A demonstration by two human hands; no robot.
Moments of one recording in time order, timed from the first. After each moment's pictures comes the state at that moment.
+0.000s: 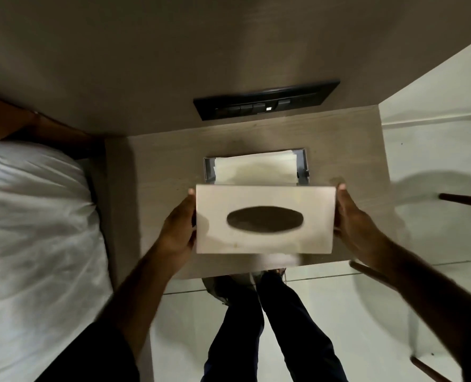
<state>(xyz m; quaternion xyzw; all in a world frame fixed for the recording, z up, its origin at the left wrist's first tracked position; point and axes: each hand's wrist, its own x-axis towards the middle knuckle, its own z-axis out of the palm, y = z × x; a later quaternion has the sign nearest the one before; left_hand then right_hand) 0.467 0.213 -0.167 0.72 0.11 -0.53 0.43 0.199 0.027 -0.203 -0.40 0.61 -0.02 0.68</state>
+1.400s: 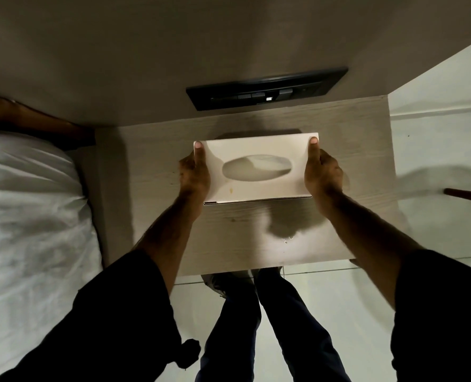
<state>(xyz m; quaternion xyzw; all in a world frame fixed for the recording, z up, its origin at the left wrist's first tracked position) 0.487 0.127 -0.243 0.83 0.00 -0.37 0.42 0.300 -0.013 -0.231 -0.60 0.69 -0.01 0.41</state>
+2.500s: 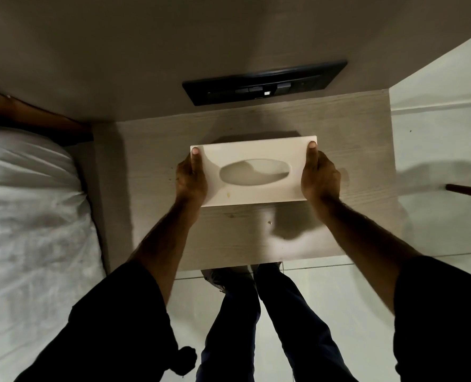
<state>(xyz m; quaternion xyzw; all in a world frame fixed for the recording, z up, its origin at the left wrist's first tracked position) 0.476 0.146 -0.239 0.84 -0.04 -0.35 0.41 0.290 0.005 -0.234 -0.63 0.67 -0.05 0.39</state>
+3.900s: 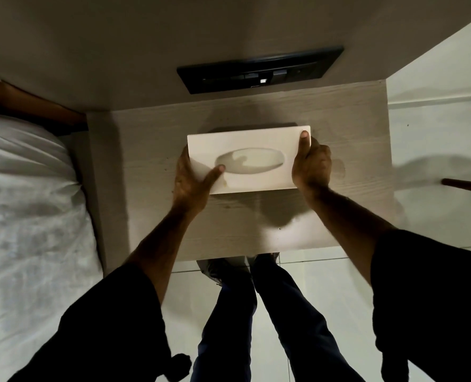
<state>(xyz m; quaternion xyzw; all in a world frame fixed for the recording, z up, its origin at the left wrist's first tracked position) 0.463 0.175 -0.251 0.81 -0.18 -0.38 0.42 0.294 0.003 -0.247 -0.66 0.66 -0.06 0.36</state>
